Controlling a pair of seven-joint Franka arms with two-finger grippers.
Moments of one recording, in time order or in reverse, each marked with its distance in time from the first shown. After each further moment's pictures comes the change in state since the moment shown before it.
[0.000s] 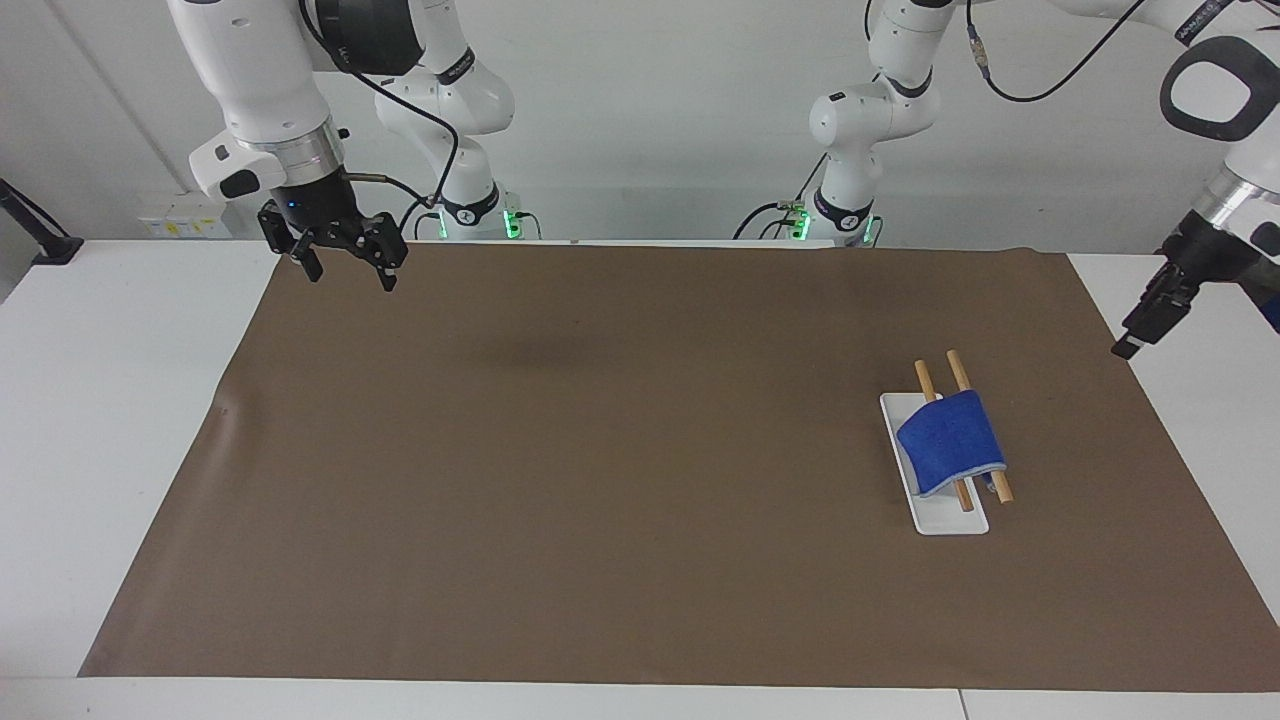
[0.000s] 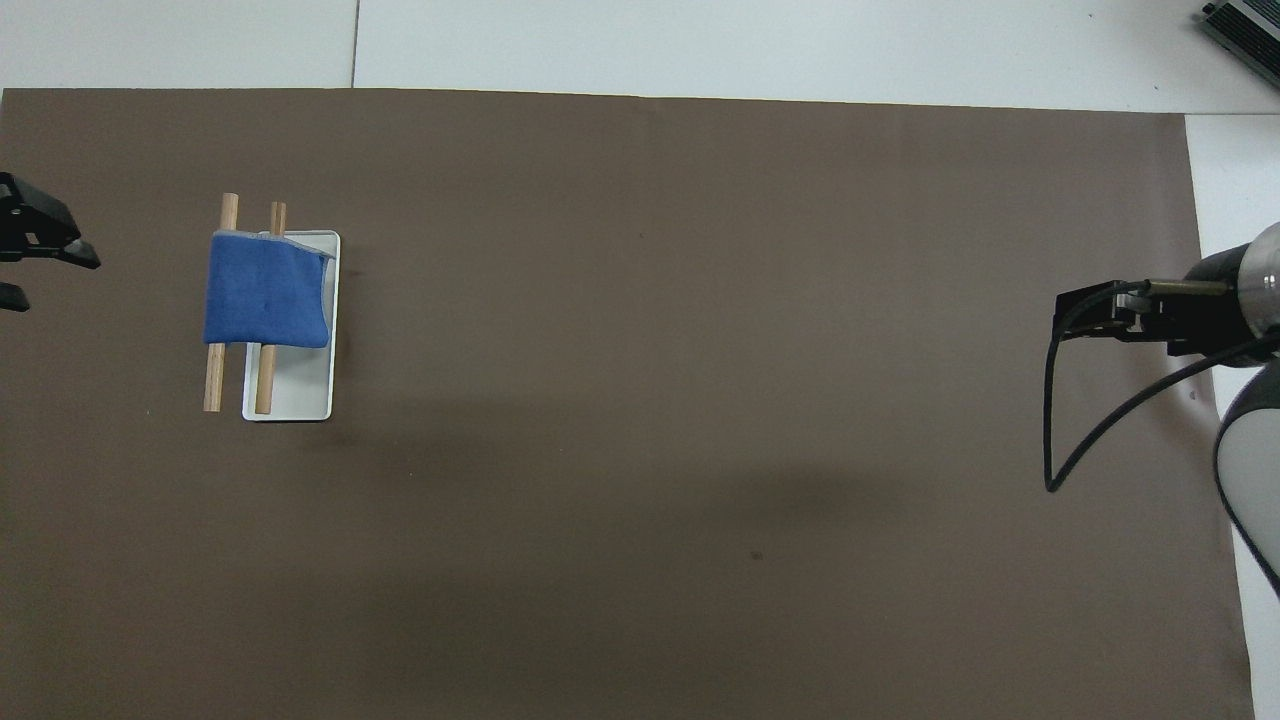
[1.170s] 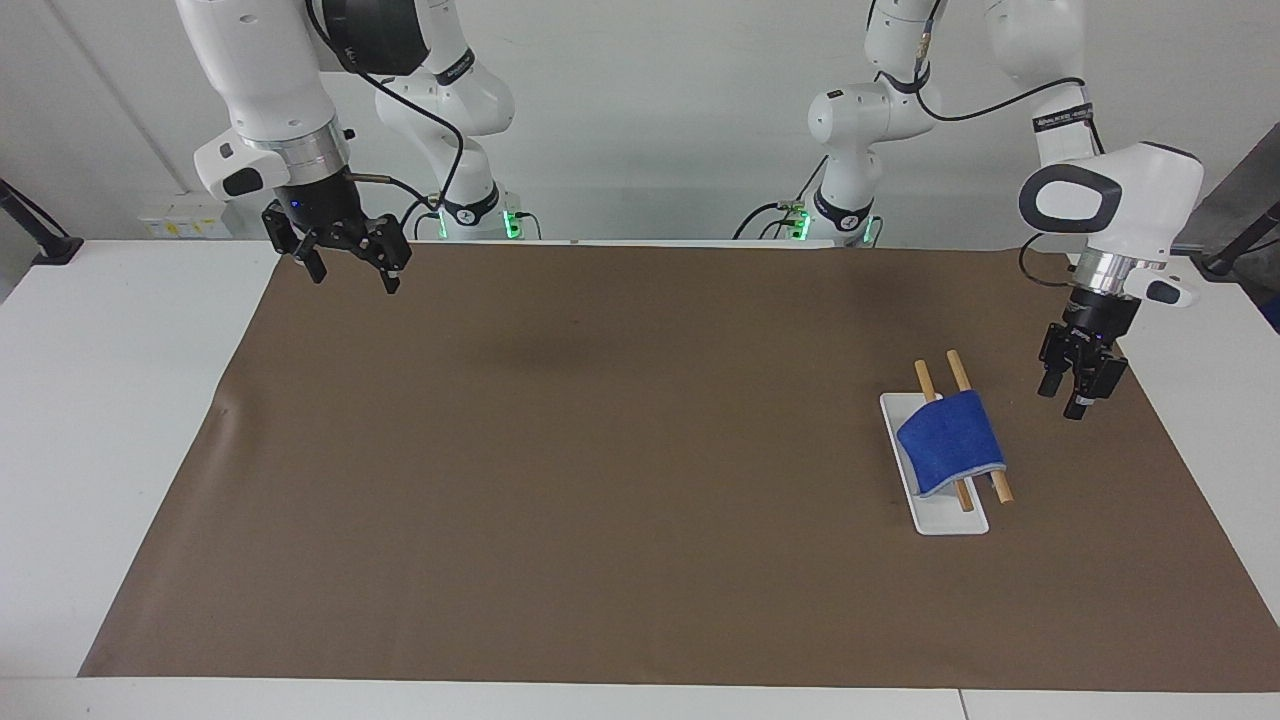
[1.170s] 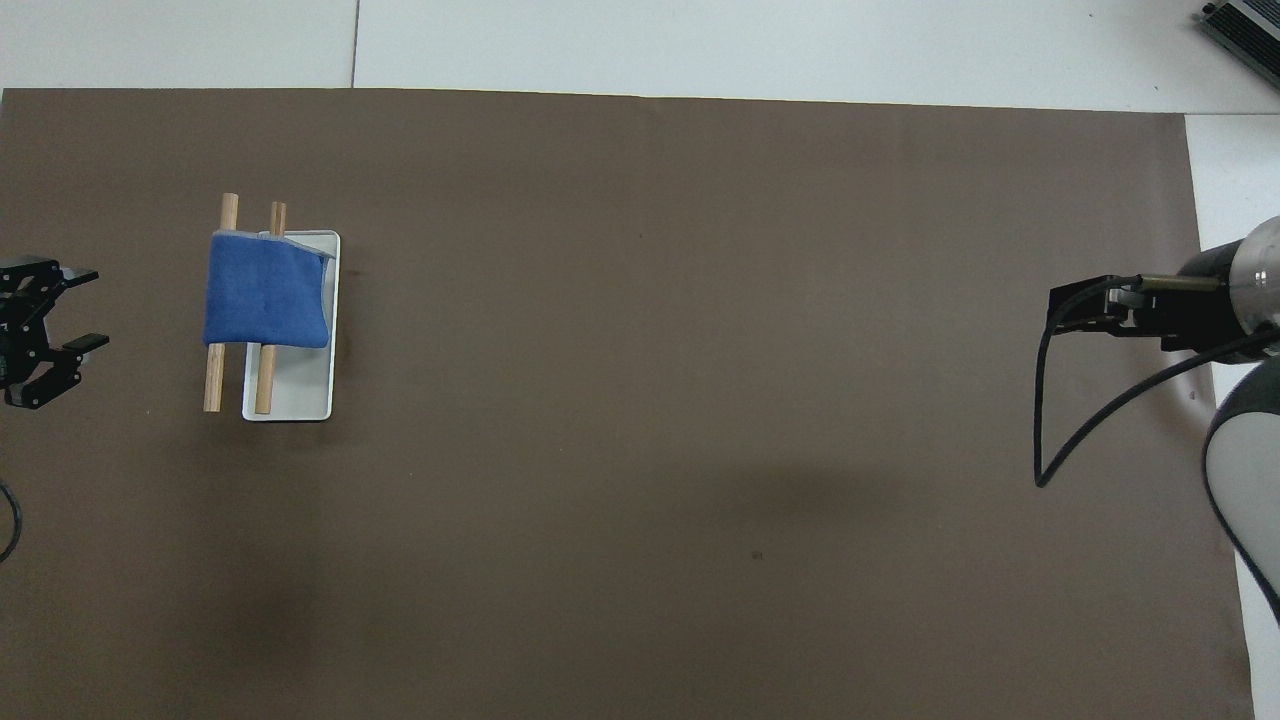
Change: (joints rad) left arm -0.035 -0.107 0.259 -0.762 -0.551 1.055 -0.202; right arm -0.028 0.000 0.037 0.000 0.000 0.013 0.011
